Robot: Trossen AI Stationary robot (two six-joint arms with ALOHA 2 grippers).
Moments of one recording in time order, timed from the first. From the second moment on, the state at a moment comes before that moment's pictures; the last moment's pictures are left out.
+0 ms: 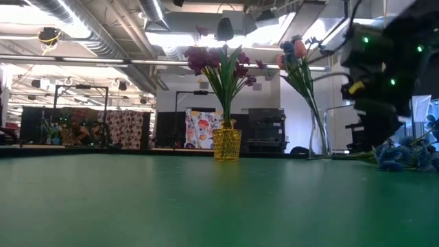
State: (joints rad) left arm -0.22 1.39 1.03 0.14 -0.41 0.01; right arm -0.12 1.05 0.51 -0.76 0.32 0.65
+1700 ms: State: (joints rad) left arm -0.21 1.39 1.03 0.01 -0.08 -0.47; right arm 0.52 1.24 0.89 -0.54 0.54 0.12
